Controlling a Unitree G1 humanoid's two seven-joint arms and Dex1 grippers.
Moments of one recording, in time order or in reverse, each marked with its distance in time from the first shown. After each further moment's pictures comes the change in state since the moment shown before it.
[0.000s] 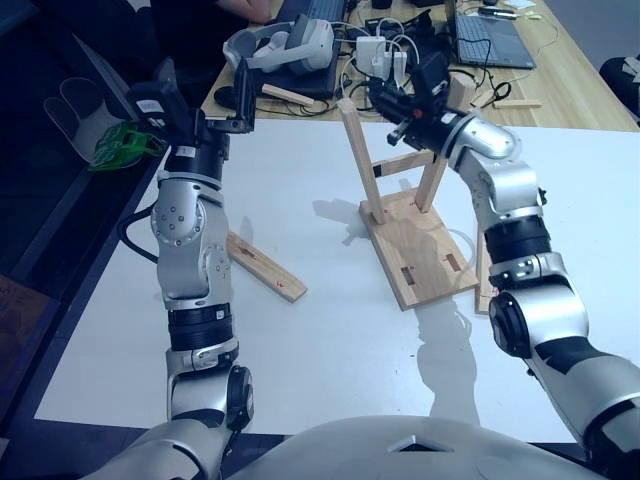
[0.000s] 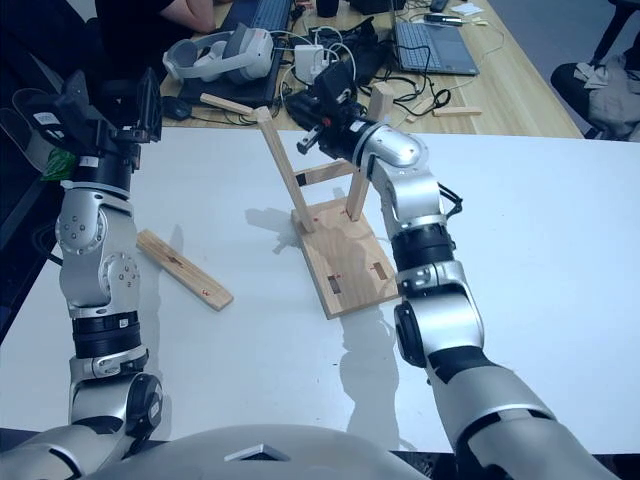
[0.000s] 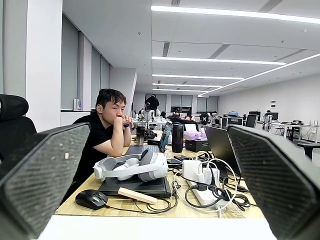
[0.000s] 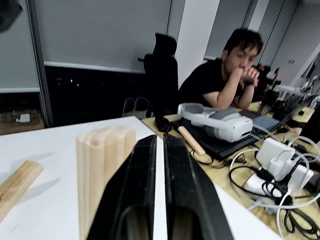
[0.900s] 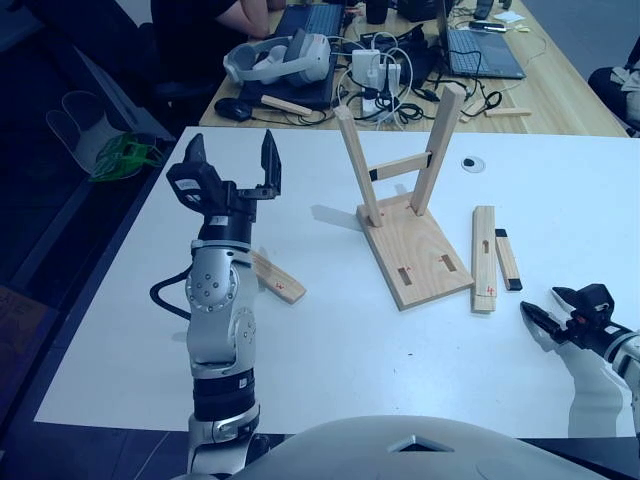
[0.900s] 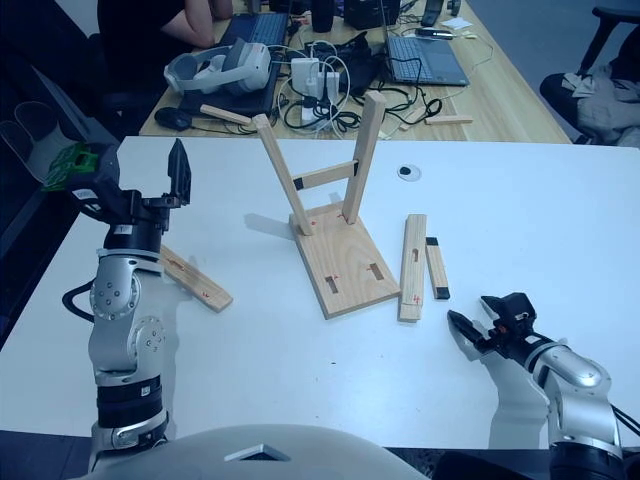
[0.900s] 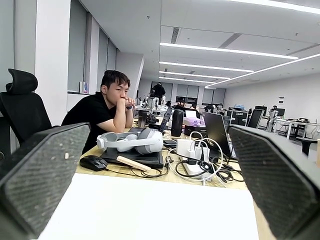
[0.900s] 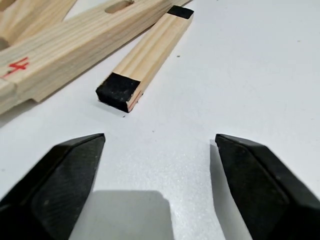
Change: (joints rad) left arm 0.327 -0.147 -0.107 -0.282 0.066 0.043 0.095; right arm 1.071 -0.461 -0.317 -0.195 0.081 -0.010 0.129
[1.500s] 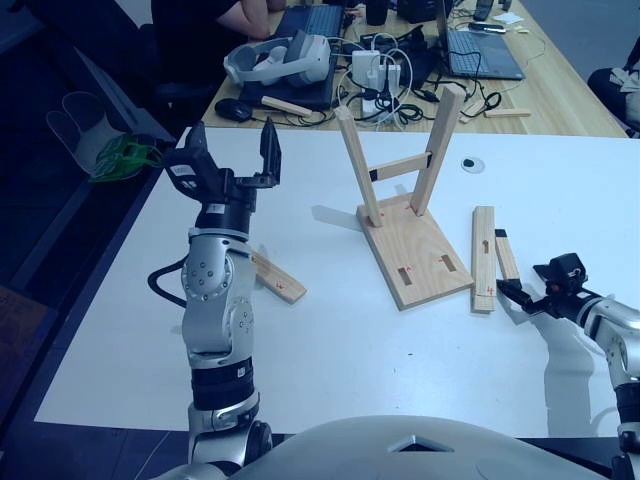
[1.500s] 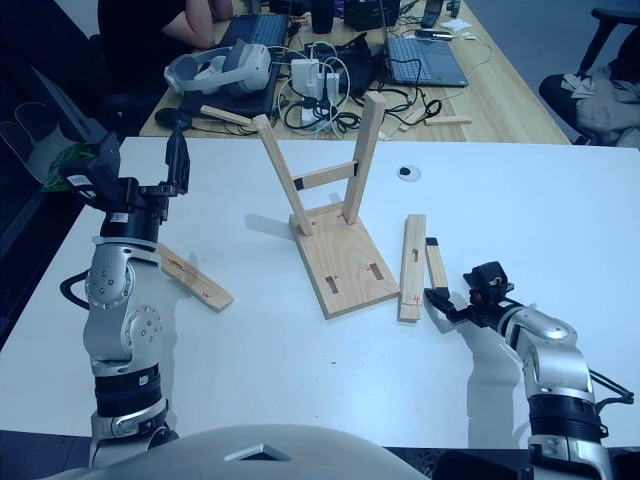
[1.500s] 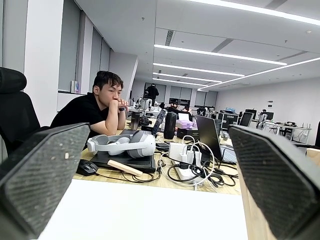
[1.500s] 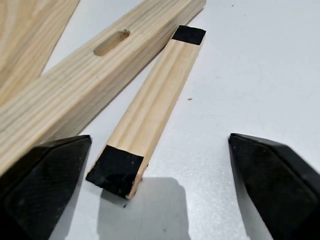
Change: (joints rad) left arm -0.058 0.003 0.024 0.008 -0.039 0.048 -0.031; right arm -0.210 -0.012 0.131 0.044 0.025 0.238 -0.100
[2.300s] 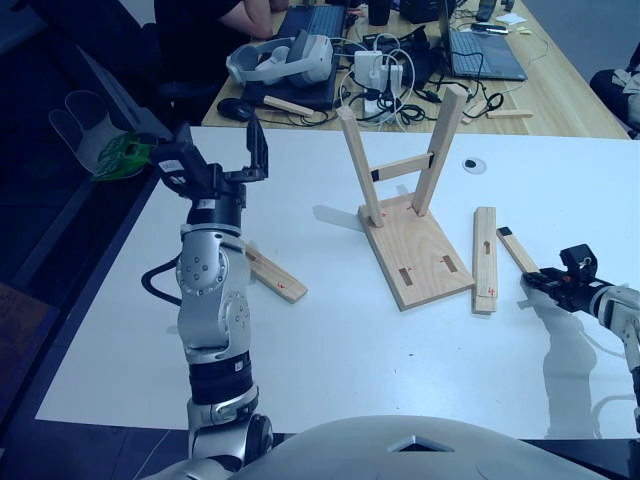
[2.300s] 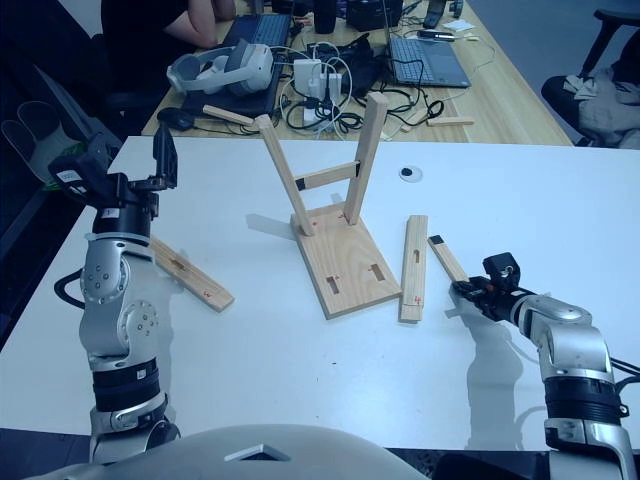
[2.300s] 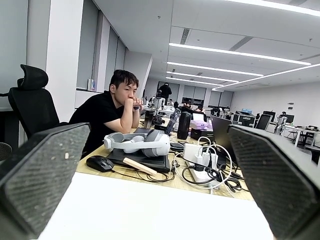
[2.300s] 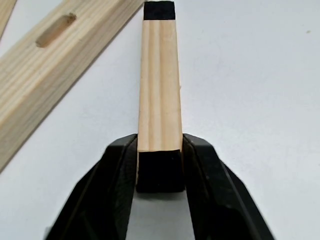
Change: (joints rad) left arm -0.030 -0.001 0.038 0.022 0.002 0.020 0.044; right arm -0.060 -0.075 0.029 0.002 0.021 0.181 -0.057
